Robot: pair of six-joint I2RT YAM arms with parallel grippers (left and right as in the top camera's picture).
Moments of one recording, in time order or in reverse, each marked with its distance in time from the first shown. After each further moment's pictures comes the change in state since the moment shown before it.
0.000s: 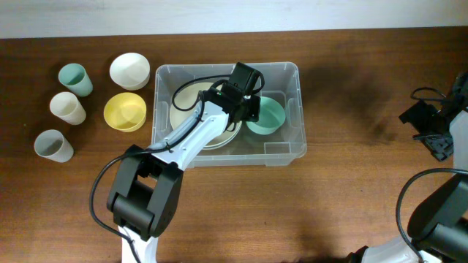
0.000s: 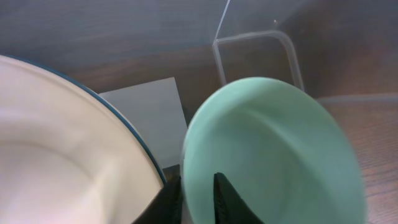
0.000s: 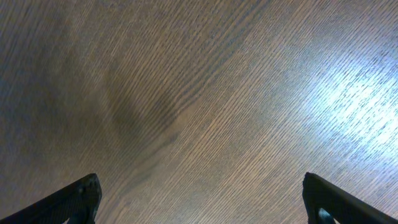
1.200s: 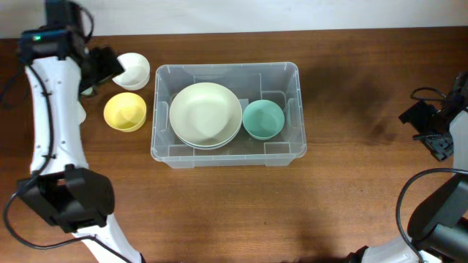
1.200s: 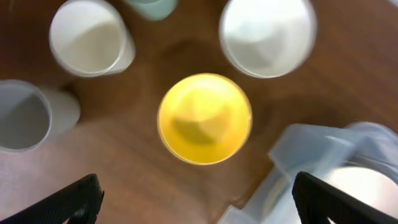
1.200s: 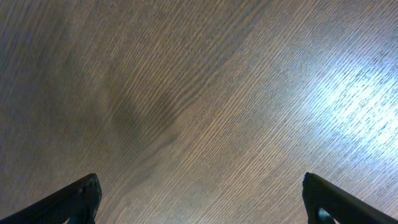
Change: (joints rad) left arm 0.720 -0.026 0.578 -0.824 -0.070 -0.084; right arm 0.000 0.000 0.000 0.000 0.000 0.000
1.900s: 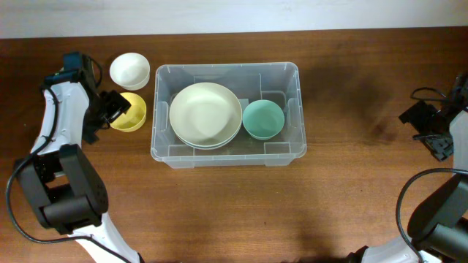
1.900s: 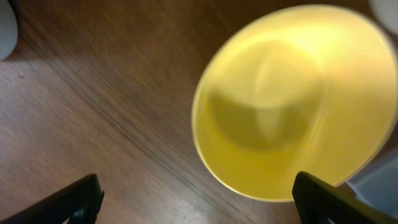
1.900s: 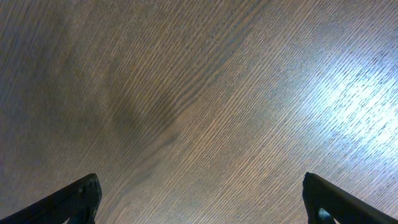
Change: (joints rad) left arm 0.076 0.005 -0.507 0.309 0.064 -0.151; right arm 0.000 0.000 0.000 0.000 0.000 0.000
